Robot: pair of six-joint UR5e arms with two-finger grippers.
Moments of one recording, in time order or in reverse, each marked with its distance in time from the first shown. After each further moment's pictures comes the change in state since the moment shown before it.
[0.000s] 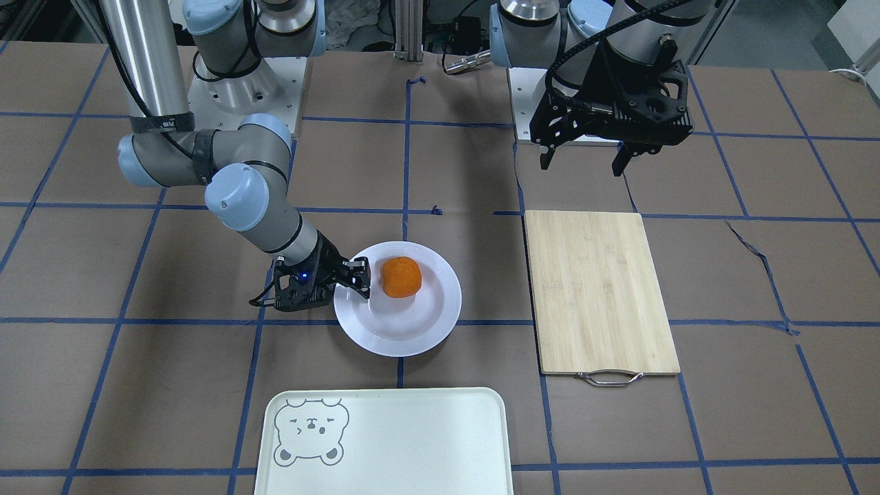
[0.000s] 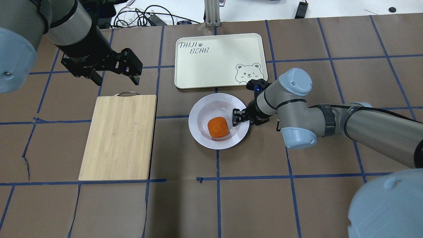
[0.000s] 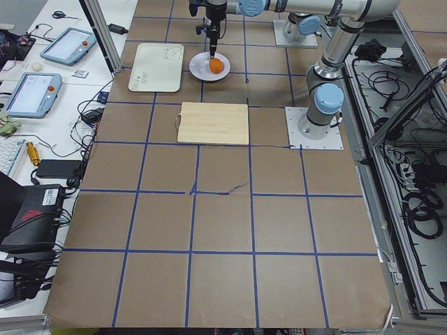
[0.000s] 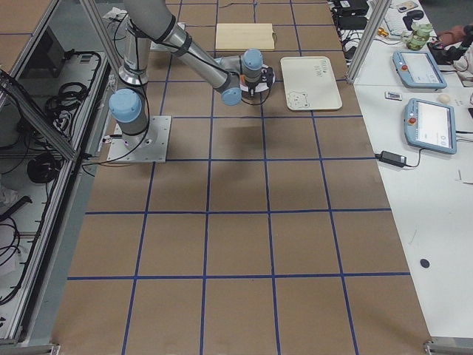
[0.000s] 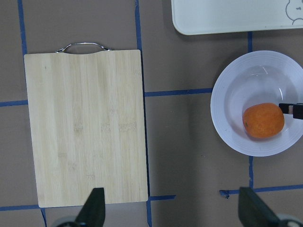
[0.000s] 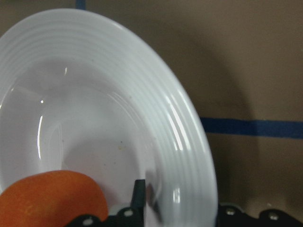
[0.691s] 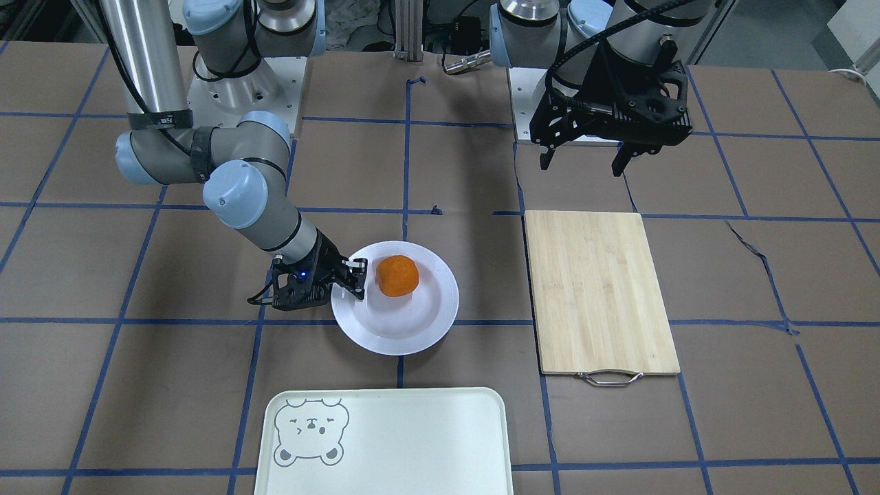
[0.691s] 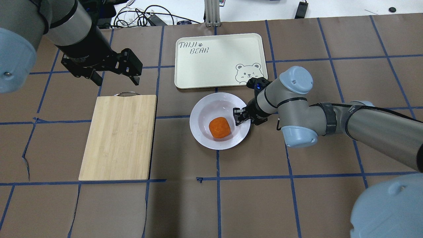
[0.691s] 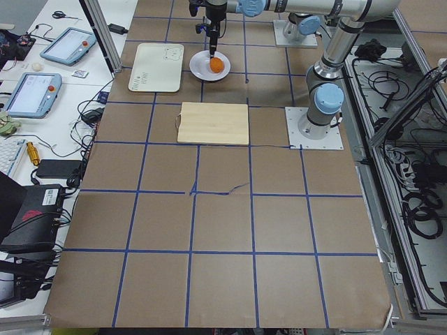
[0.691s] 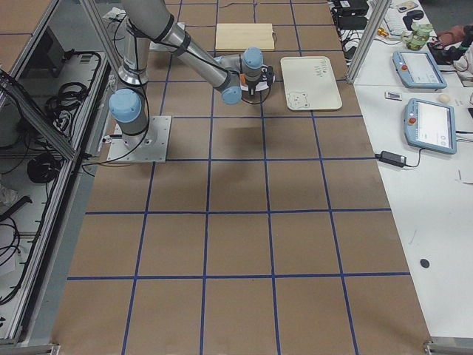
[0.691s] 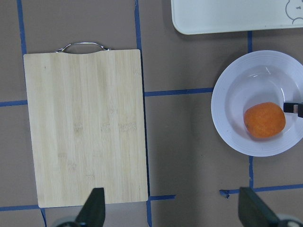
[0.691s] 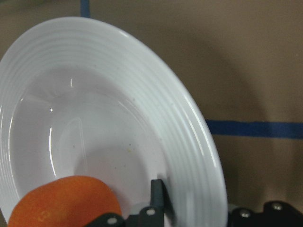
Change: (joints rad) left arm 0.000 0.000 0.000 0.000 0.000 0.001; right arm -0.001 -0.012 -0.010 0.010 0.002 0.036
